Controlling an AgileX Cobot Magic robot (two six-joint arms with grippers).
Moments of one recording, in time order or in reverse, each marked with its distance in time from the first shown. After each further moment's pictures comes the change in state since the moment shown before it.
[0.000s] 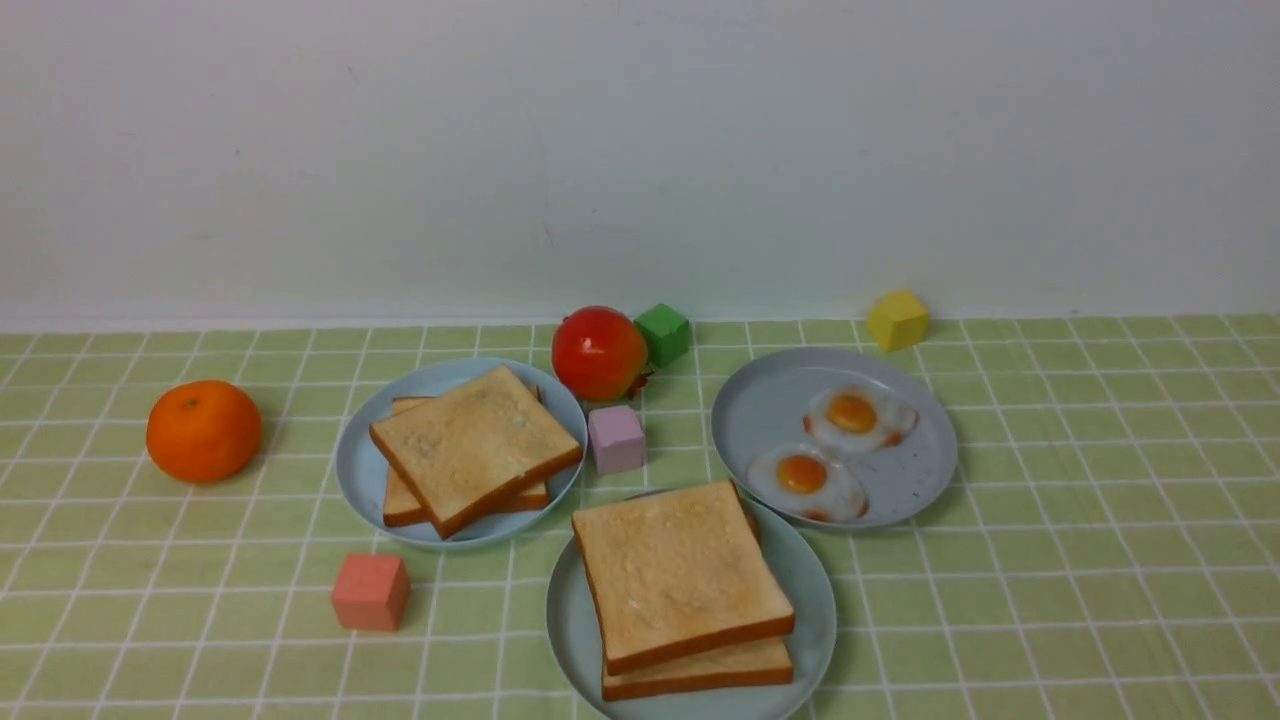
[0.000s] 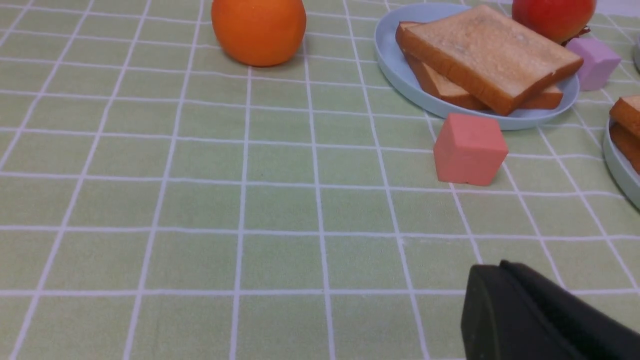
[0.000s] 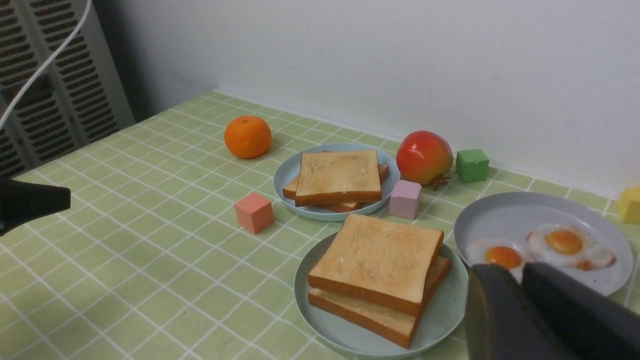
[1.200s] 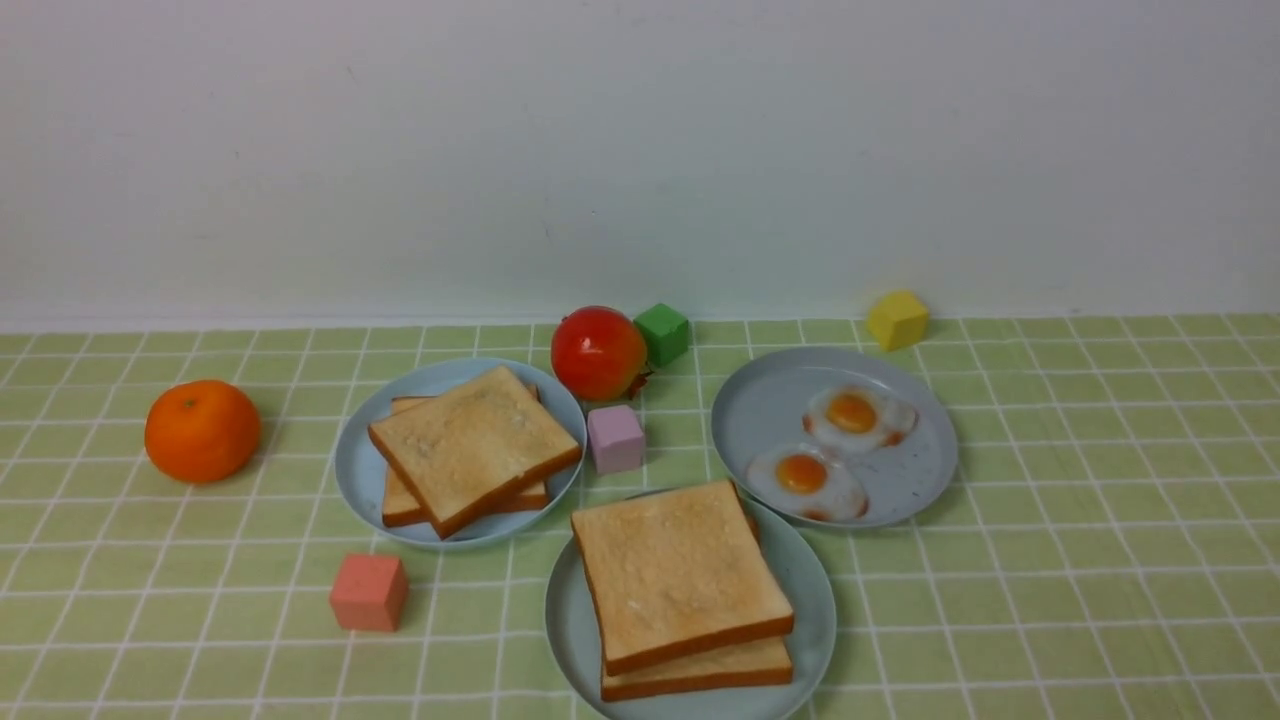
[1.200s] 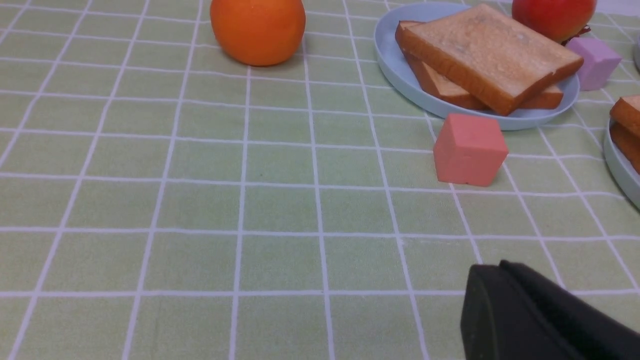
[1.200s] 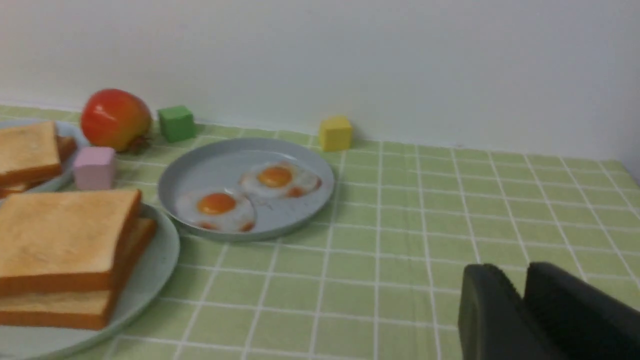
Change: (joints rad) right arm -0.496 -0.203 0.333 -0.158 -0.130 0.002; left arm 0.000 0.000 0.000 0.000 0.000 0.000
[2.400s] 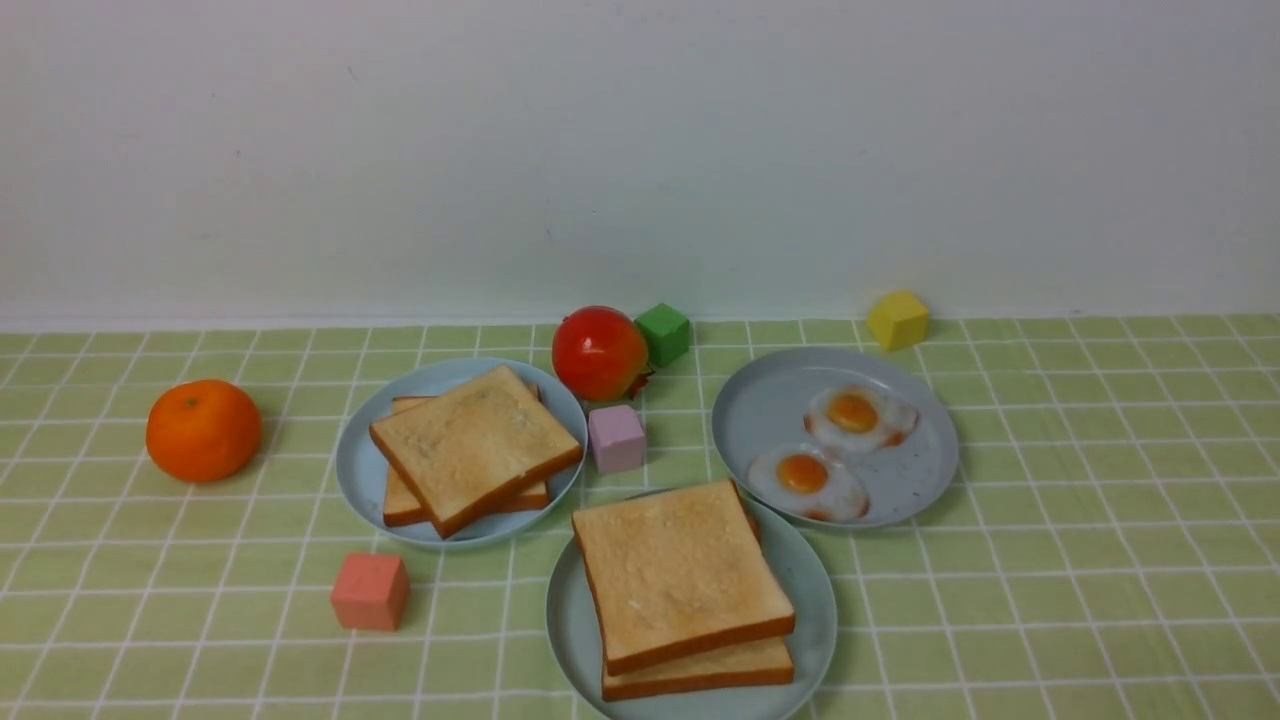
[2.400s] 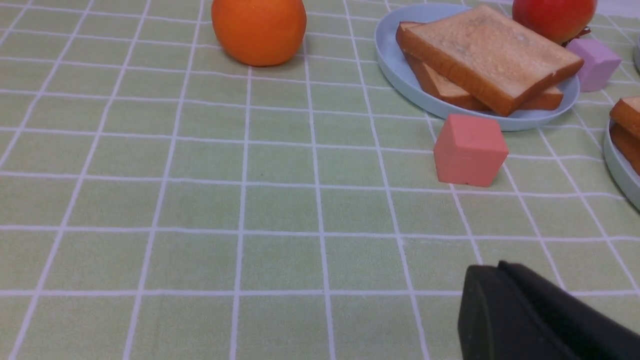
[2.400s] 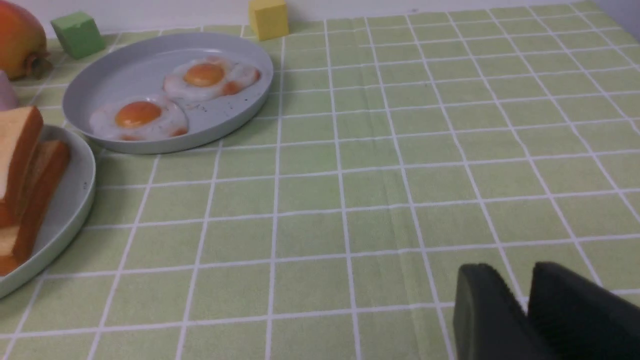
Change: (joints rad) right arm 0.056 -0.005 0.162 -0.287 -0.065 0.391; left arm 0.000 -0.001 0.001 0.001 -0.001 -0.003
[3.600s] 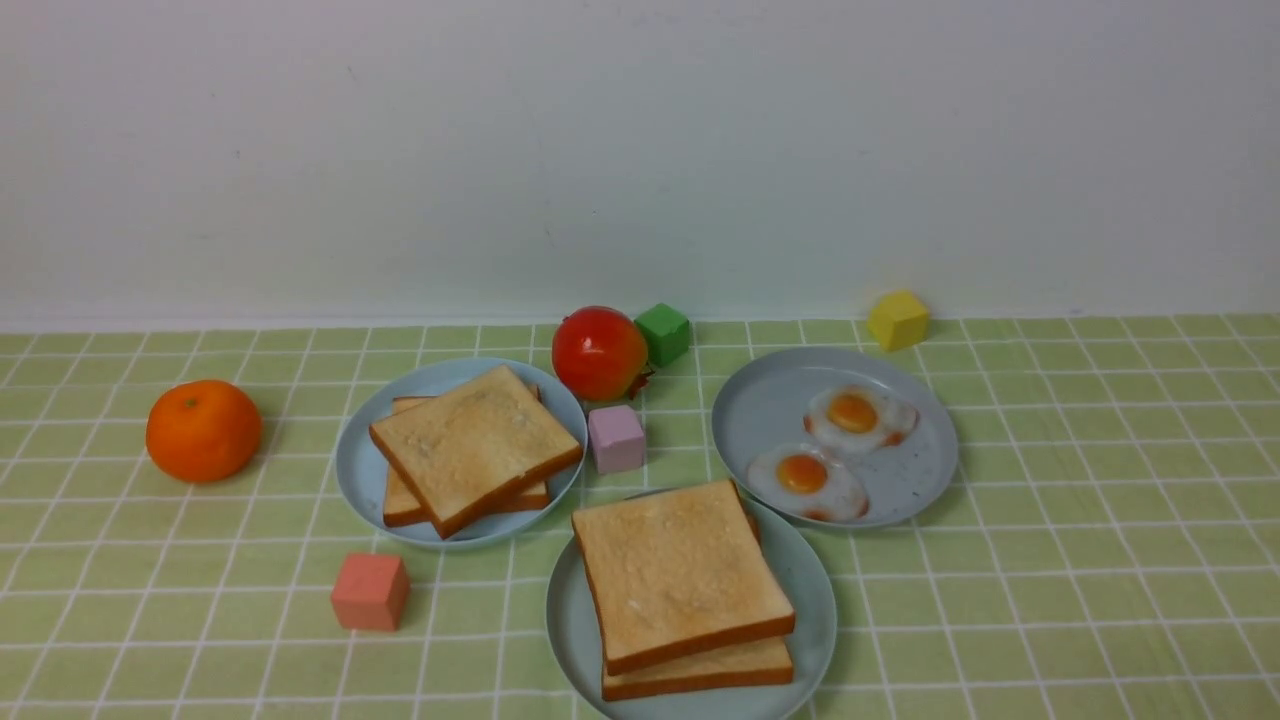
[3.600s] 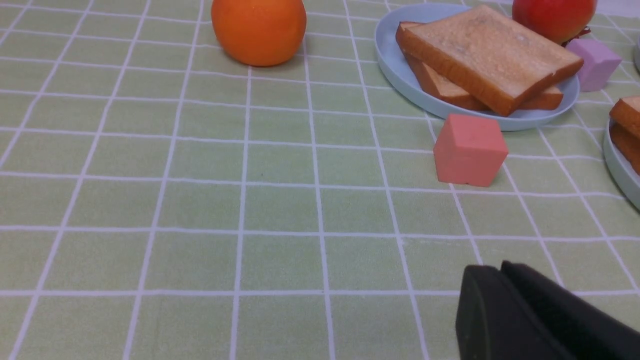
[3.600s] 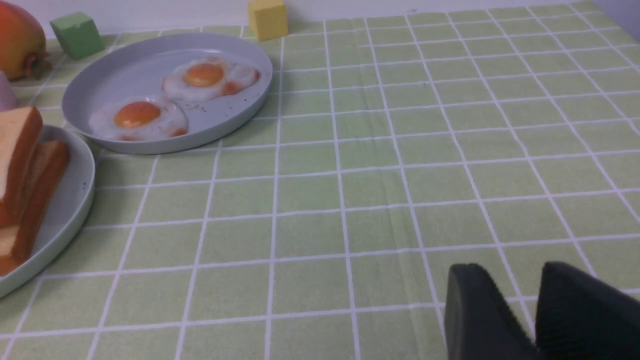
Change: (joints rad) right arm 0.000 0.000 0.000 -0.001 -0.001 0.001; left arm 0.000 0.000 0.000 0.000 0.000 0.000
